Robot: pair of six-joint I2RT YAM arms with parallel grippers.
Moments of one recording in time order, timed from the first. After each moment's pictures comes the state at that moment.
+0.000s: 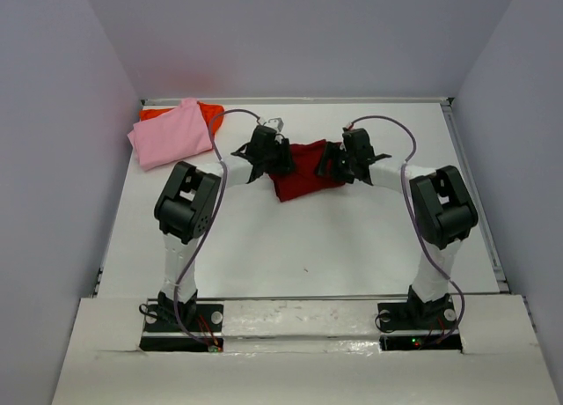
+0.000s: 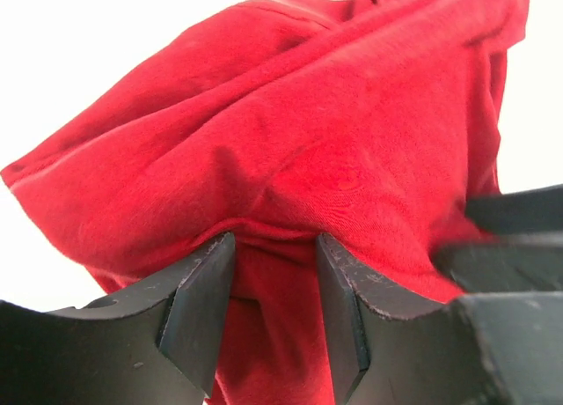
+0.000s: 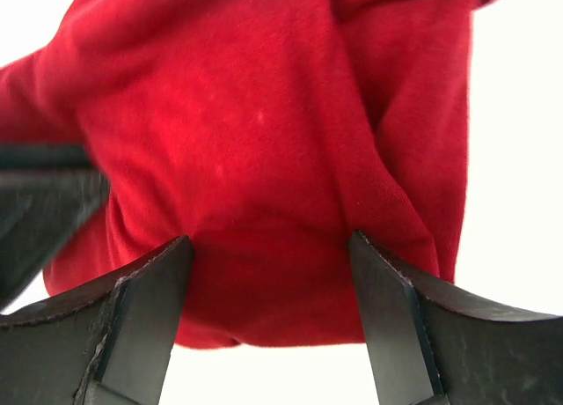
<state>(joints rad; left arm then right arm) -0.48 2.06 1.33 0.07 0.12 -0.49 0.37 1.95 1.24 -0.07 -0.14 0.57</state>
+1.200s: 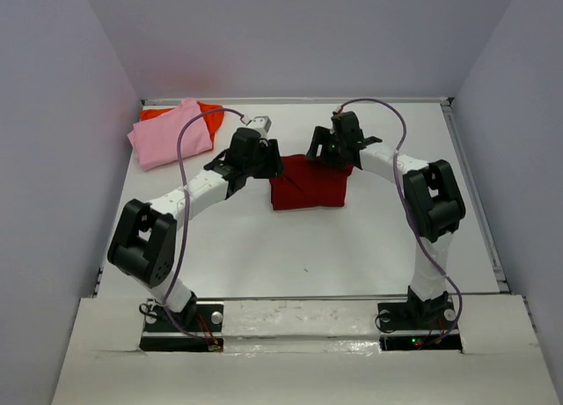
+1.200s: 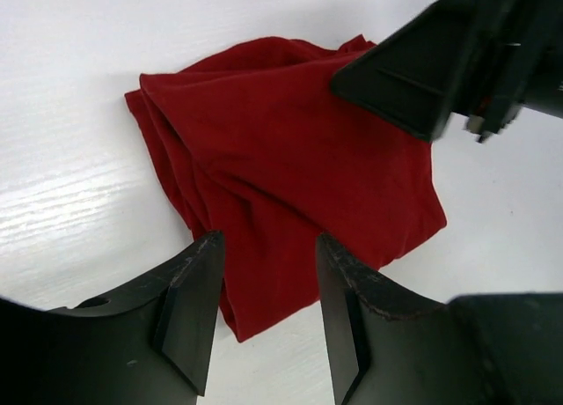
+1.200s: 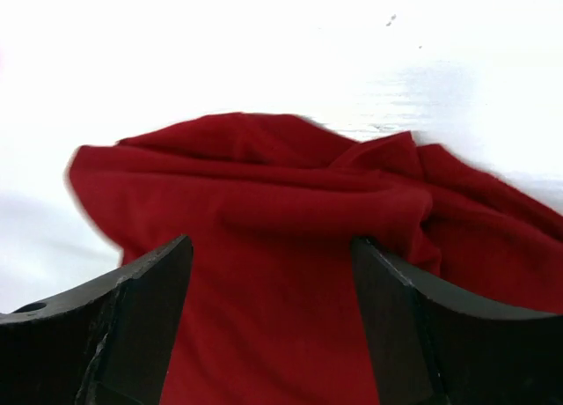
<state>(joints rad) -0.51 1.61 1.09 -0.06 0.07 -0.44 0.40 1.96 1.43 -0.20 -0.11 0.56</state>
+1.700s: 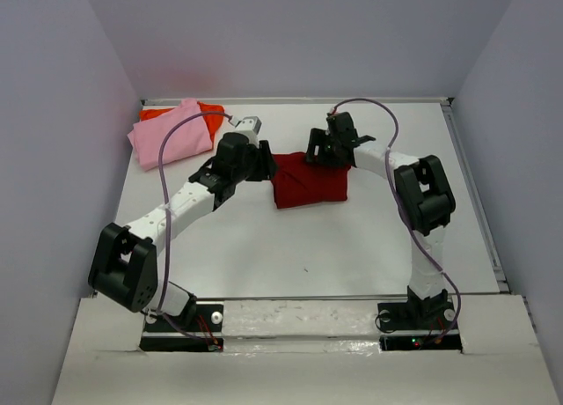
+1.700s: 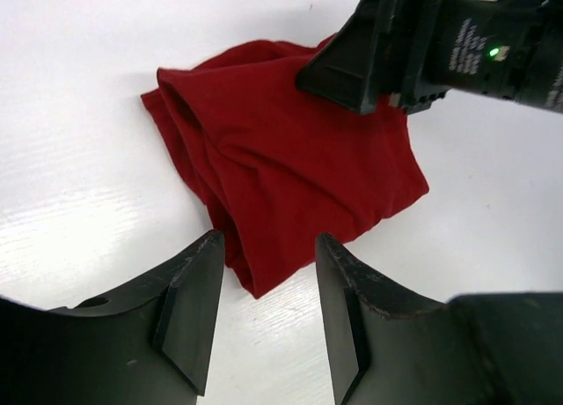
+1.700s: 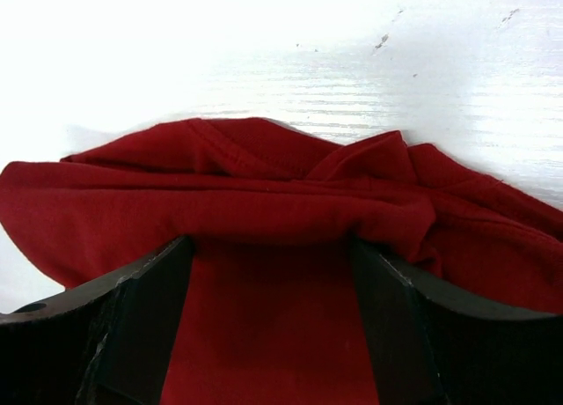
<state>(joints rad) -0.51 1.44 1.02 -0.07 0.05 -0.43 0.40 2.11 1.53 -0.21 -0.05 0.50</state>
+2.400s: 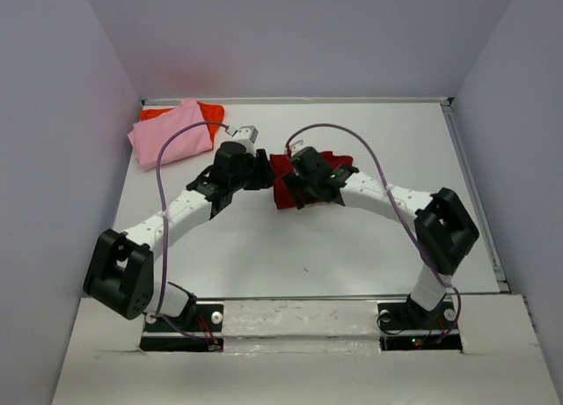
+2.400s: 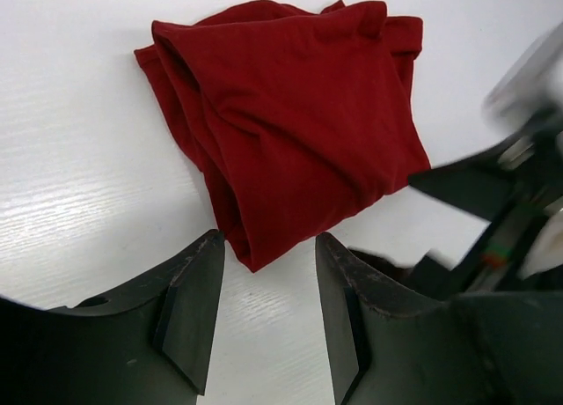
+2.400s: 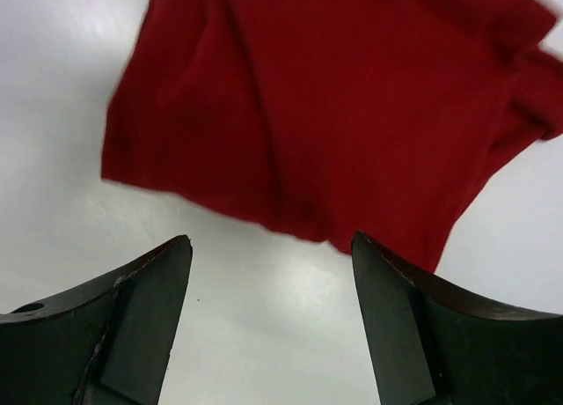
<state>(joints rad) -0.51 1.38 0.90 -0.04 0.07 -0.47 0.73 1.73 1.33 -0.43 0.27 0.15</state>
